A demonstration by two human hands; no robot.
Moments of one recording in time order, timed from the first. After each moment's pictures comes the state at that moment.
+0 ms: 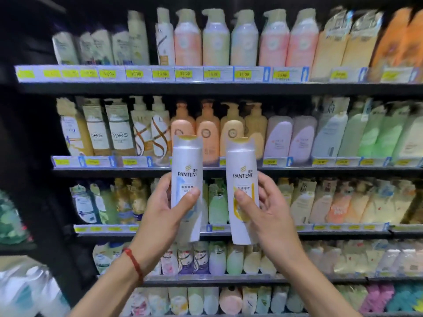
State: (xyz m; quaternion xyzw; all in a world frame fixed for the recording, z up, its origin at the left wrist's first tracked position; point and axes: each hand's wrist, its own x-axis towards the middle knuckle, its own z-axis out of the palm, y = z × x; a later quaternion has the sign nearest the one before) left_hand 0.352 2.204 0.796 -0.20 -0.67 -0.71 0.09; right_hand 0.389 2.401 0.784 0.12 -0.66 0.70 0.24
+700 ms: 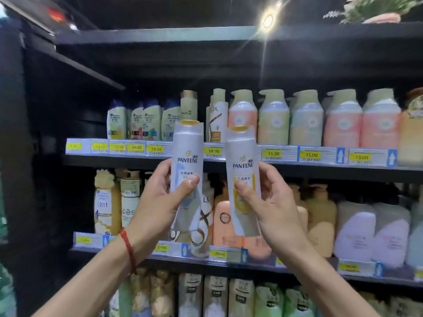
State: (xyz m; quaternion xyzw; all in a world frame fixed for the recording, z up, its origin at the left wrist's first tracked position) left_hand 0.192 2.122 0.936 -0.26 -0.64 -0.69 0.22; right_hand 0.201 2.327 0.922 0.26 -0.63 0.65 0.32
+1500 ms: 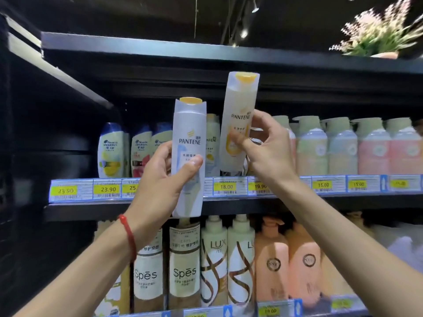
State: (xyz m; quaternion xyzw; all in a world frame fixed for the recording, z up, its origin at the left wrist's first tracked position) left_hand 0.077 2.020 1.019 -0.37 -0.60 -0.67 0.22; right_hand 0.086 2.225 1.065 0.23 -0.66 0.49 0.53
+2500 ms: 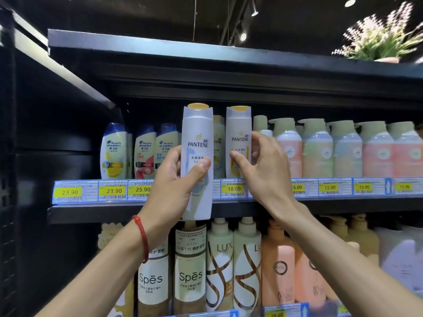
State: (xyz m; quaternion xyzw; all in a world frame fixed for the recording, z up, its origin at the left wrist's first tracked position) left_hand 0.069 2.022 1.017 -0.37 -0.58 -0.70 0.18; right_hand 0.074 2.214 1.039 0.05 -0.76 0.25 0.60
